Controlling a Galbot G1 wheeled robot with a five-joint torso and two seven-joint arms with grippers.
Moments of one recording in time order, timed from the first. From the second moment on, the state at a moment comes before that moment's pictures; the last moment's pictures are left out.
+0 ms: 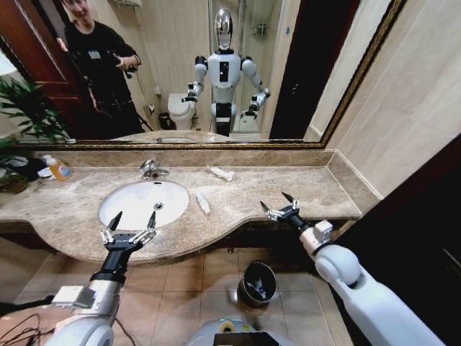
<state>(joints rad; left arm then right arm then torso) 1.84 -1.36 -0.82 -2.47 -0.37 0.04 0.05 -1.19 0.86 0.34 2.11 0.59 -0.25 0.17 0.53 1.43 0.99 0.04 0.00</state>
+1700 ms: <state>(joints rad) 1.84 -1.36 -0.82 -2.47 -0.37 0.04 0.05 -0.55 1.19 -0.45 1.75 0.79 -0.45 0.51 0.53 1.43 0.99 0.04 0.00</state>
